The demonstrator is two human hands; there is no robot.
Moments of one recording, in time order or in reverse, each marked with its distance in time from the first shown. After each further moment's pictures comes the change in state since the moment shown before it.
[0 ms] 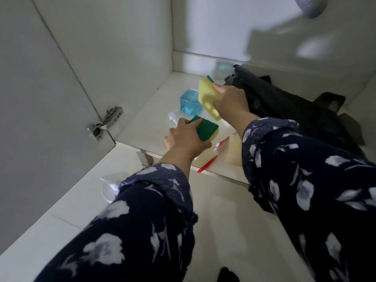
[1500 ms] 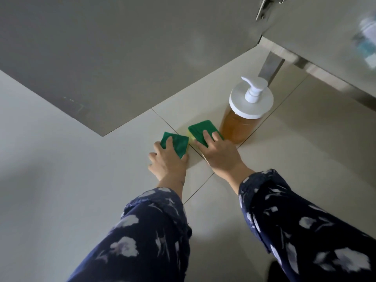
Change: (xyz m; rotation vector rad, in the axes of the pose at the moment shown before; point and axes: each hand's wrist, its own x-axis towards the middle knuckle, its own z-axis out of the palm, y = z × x) left_hand -0.194 -0.364 0.120 -0.048 0.079 -0.882; right_hand -0.266 -0.090 0.356 -0.668 -0.446 -0.998
